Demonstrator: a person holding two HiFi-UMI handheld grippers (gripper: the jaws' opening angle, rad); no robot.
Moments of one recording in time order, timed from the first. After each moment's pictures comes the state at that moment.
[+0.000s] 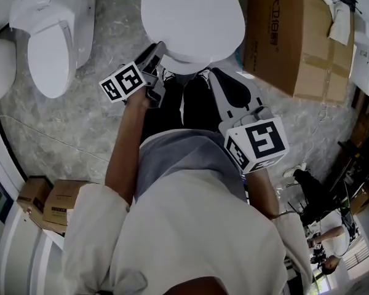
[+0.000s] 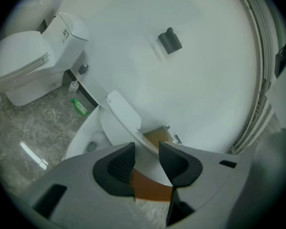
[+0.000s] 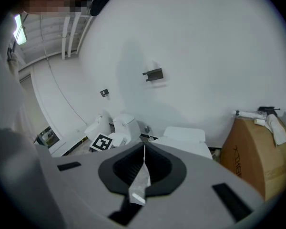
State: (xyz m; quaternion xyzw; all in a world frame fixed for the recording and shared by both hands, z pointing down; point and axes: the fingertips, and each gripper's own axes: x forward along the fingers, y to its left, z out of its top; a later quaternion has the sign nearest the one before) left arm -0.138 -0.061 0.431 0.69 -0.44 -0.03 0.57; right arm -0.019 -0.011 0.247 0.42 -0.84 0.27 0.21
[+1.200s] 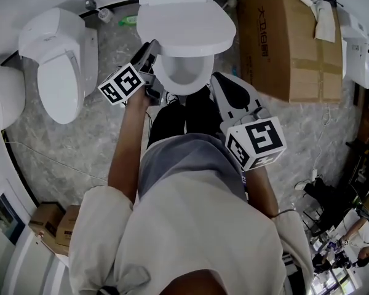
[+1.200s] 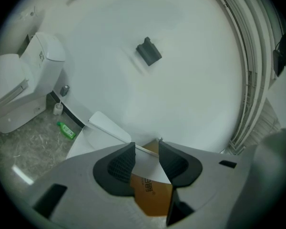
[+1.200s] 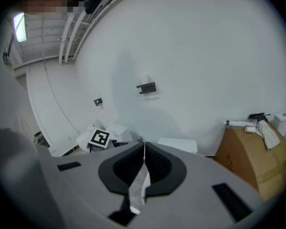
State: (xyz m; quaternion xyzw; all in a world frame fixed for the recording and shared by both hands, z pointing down) left arm -0.140 -0.132 0.357 0.74 -0.45 -0.06 0.49; right arm 0.002 -0.026 0.204 0.48 -0.83 0.24 0.17
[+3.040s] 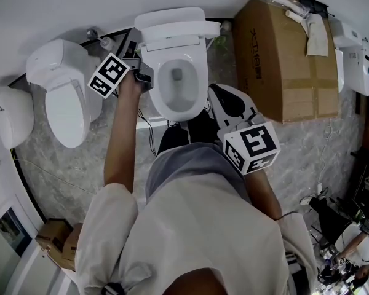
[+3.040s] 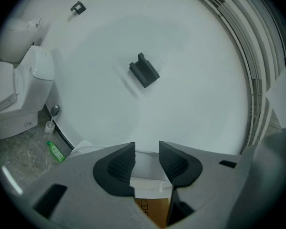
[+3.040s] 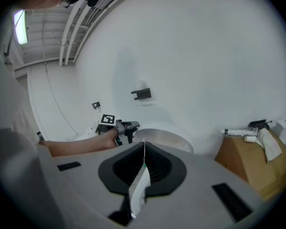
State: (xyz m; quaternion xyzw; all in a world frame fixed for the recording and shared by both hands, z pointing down) left arm -0.144 -0.284 0.285 0.72 -0.53 -0.14 0.43; right arm 0.049 -0.086 0.187 0.48 -0.83 0.23 0.16
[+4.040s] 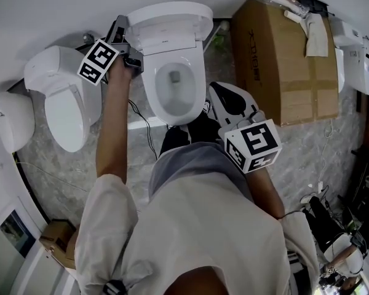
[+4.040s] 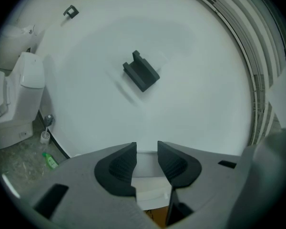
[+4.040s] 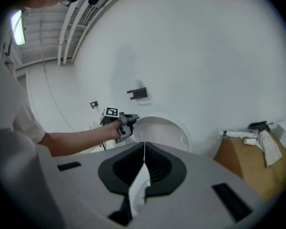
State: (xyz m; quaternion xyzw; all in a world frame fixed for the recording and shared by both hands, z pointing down) left arm -0.141 -0.366 0.274 0.73 -0.55 -0.14 0.39; right arm 0.077 -0.125 0.192 0.47 -0.83 0.23 0.17
